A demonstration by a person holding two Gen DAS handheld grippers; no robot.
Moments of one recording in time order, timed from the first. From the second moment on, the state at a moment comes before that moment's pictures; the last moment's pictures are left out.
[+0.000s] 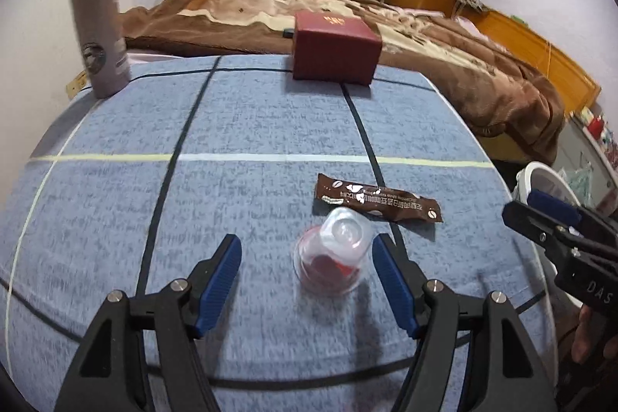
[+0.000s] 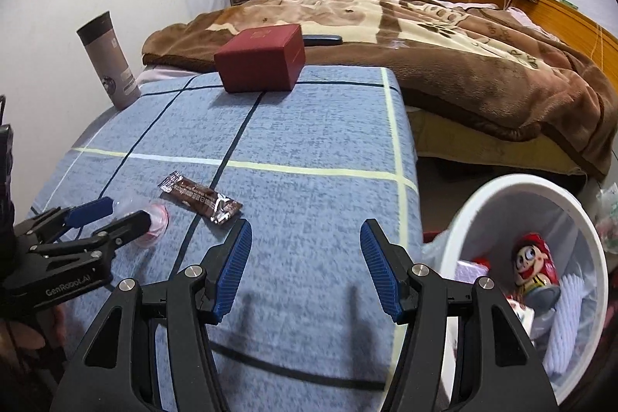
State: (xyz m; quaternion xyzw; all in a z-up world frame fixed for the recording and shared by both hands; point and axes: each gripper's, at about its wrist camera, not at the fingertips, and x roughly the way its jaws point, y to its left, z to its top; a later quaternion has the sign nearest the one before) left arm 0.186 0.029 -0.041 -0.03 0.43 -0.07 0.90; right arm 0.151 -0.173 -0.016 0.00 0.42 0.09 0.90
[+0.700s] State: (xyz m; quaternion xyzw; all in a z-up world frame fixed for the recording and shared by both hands) left arm 0.188 0.085 -0.045 -0.06 0.43 -0.05 0.90; right arm 0.183 -0.099 -0.034 -0.09 0.43 0.20 0.87
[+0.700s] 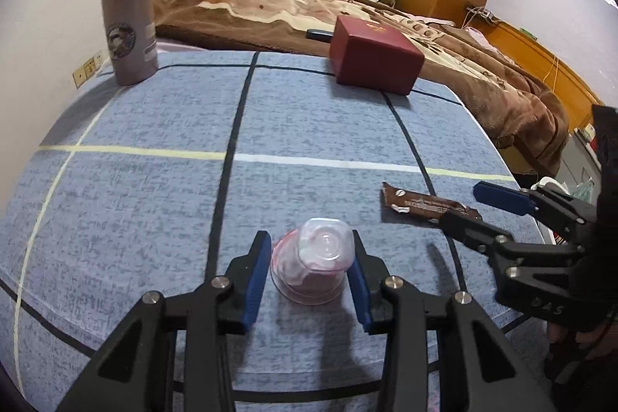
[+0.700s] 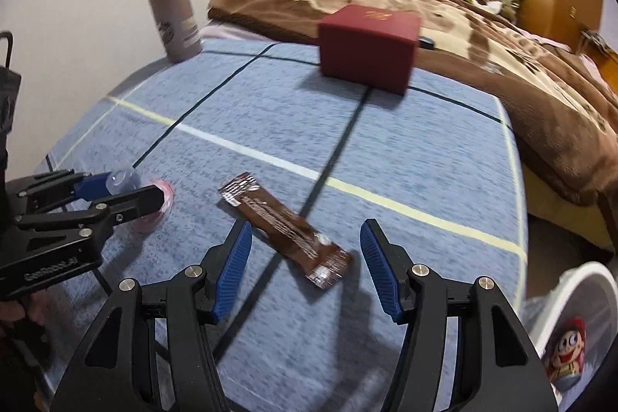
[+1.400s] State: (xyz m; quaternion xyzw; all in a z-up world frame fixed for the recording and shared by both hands) left arm 0.184 0.093 -0.049 -0.08 0.43 -0.05 0.90; right arm 0.175 -0.079 -0.040 -0.11 0.44 0.19 0.87
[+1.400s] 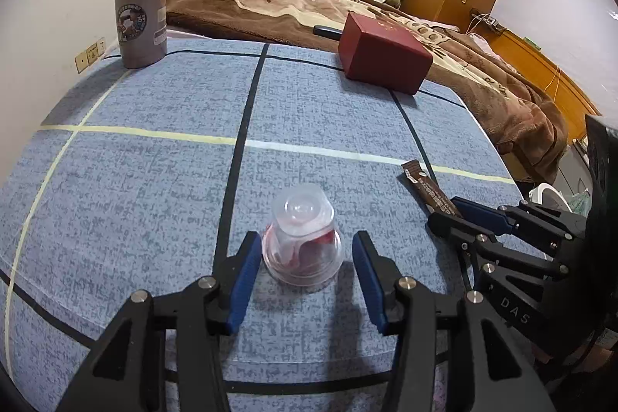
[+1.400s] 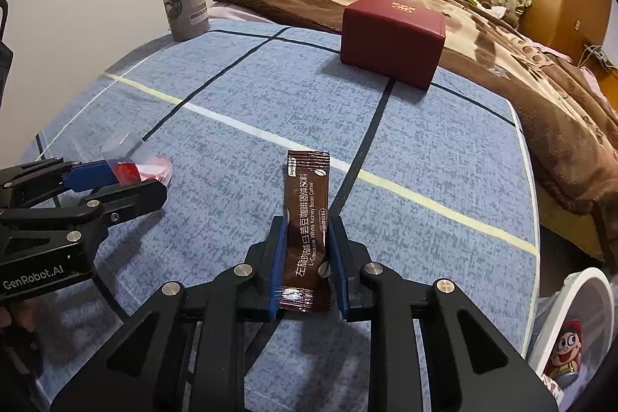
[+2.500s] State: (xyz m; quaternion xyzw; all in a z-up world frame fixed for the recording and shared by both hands) left arm 0.145 0.048 -0.010 -0.04 0.39 -0.10 0.92; right arm 0.140 -0.129 -0.012 -0.03 0.40 0.14 0.90
